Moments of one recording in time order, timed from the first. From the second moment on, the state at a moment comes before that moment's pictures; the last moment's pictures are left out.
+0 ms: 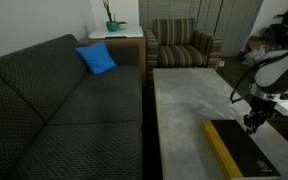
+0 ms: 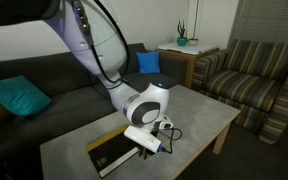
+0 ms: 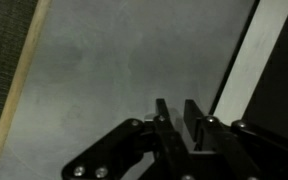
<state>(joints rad) -0.18 1.48 0.08 -1.24 -0.05 2.53 -0.35</state>
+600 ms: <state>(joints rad) -0.36 1.48 0.21 -1.29 0.17 2.44 -0.65</state>
